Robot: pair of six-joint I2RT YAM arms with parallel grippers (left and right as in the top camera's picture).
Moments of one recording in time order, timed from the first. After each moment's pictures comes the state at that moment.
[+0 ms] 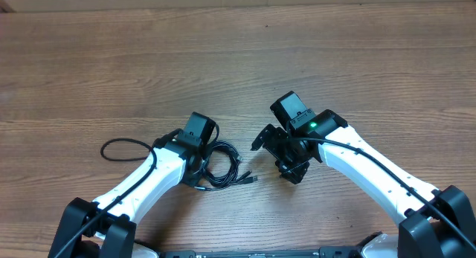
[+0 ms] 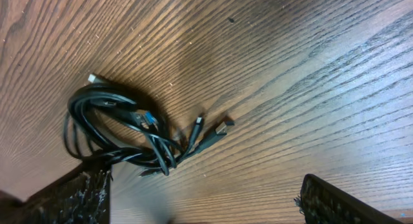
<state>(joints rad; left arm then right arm) -0.43 1.51 0.78 -0.66 -0.09 -1.51 0.58 1.57 1.07 -0.87 -0.33 1.27</state>
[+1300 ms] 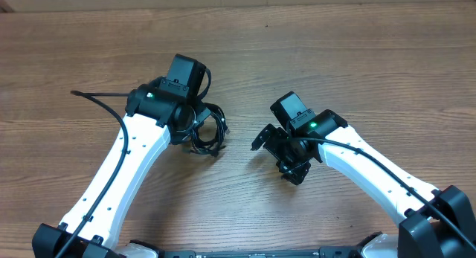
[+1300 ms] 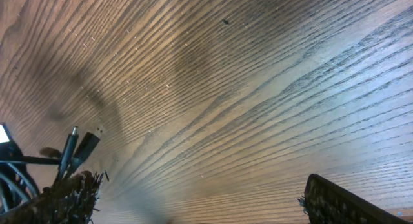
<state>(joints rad) -0.37 1.51 1.35 -1.10 -0.09 -1.08 0.58 1.57 1.07 -0.87 -0.32 1.27</state>
